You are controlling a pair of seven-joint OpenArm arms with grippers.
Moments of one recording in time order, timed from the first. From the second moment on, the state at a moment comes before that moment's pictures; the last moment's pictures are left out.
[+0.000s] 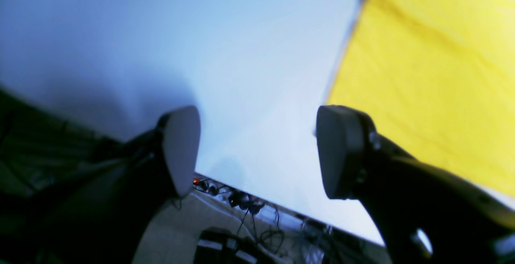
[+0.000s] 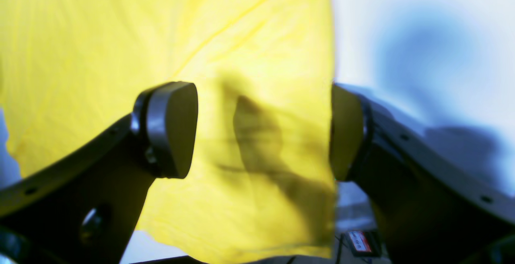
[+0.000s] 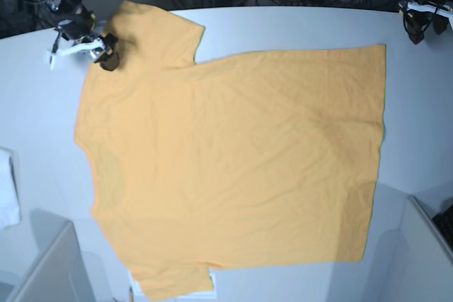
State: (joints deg) left arm 39.3 -5.5 -58.2 103.7 -39.5 -28.6 37.1; right arm -28.1 1.9 28.9 97.1 44.9 9.1 -46.5
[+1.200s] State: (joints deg) left arm 28.0 -5.7 -47.5 87.6 -40.5 -31.1 38.4; right arm -29.0 3.2 26.1 92.7 48.7 10.7 -47.7
